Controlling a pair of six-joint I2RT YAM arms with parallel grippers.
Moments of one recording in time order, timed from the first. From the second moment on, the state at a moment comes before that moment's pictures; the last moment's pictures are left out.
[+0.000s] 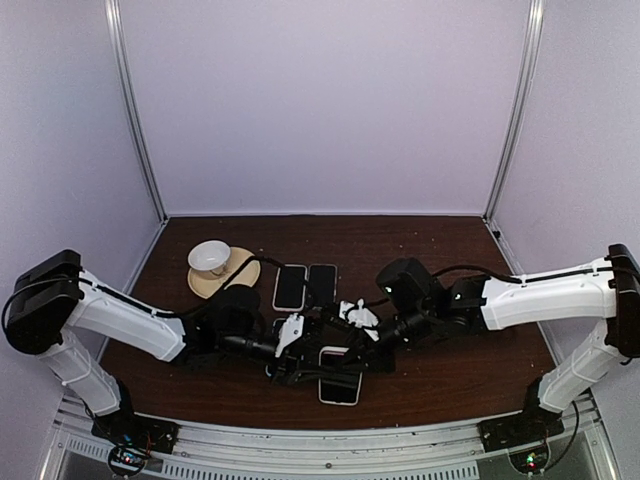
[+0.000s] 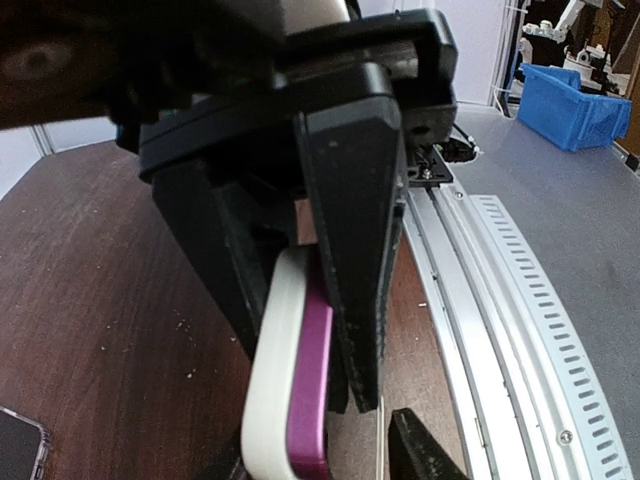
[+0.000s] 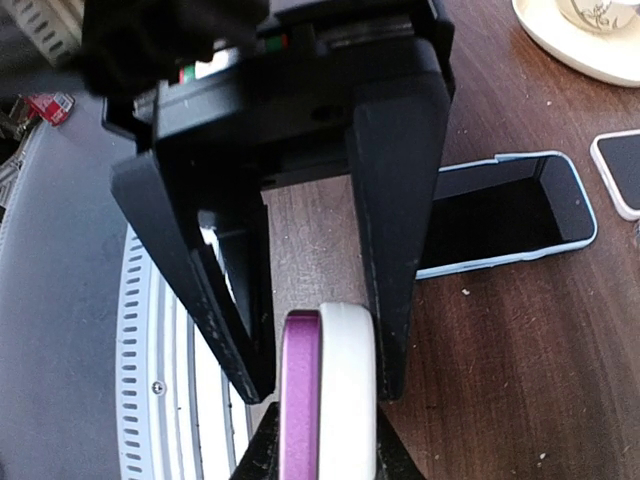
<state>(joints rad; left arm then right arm) -1.06 1.59 0.61 0.61 0.56 0.23 1.03 1.48 0.90 -0.19 -0.48 -0.09</state>
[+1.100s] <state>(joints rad) -1.06 1.57 0.58 0.66 0.62 0.10 1.14 1.39 0.81 -0.12 -0.26 -0.29</state>
